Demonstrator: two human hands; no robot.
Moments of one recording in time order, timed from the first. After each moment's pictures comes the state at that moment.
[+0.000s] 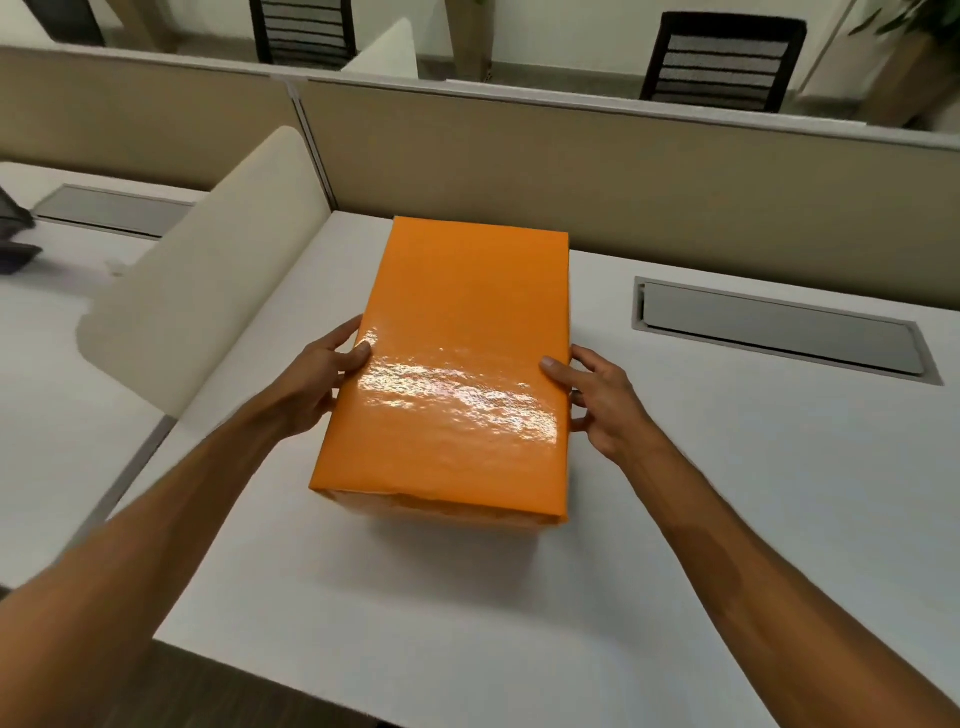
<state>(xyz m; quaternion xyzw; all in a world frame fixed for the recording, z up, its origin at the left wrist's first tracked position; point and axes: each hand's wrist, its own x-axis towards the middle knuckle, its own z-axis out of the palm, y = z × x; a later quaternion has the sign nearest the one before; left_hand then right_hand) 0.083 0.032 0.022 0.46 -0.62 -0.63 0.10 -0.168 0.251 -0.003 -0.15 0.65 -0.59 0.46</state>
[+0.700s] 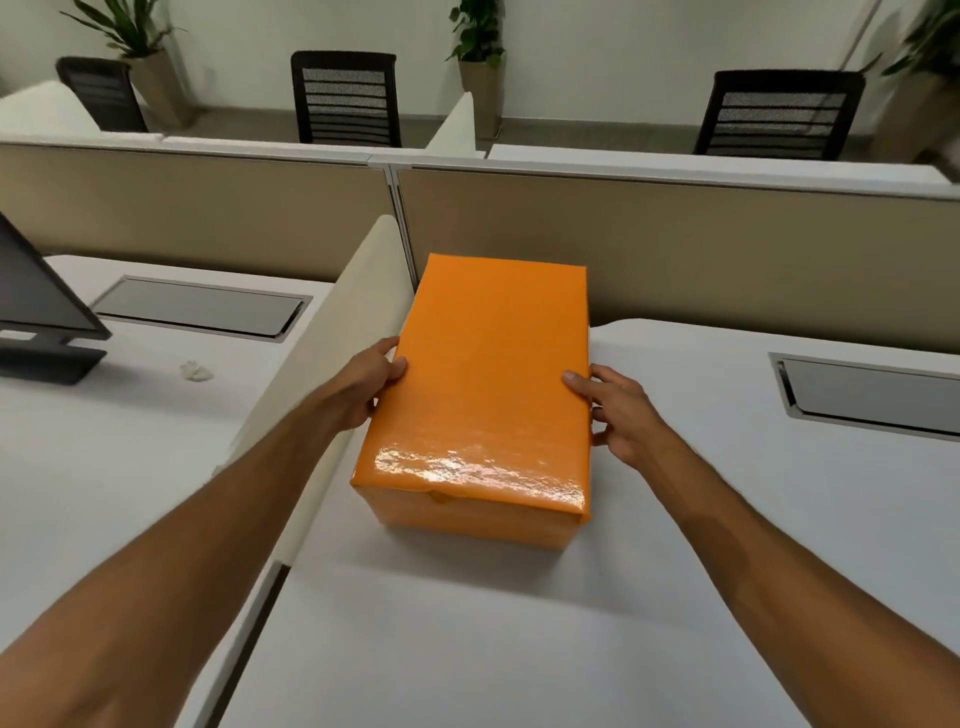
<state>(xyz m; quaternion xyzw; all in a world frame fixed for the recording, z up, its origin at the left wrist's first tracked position) 0.096 -0.236 0.019 0.49 -0.62 -0.61 0.07 -0.122 -0.007 -0.018 -0.12 0.66 -0.59 0.44</state>
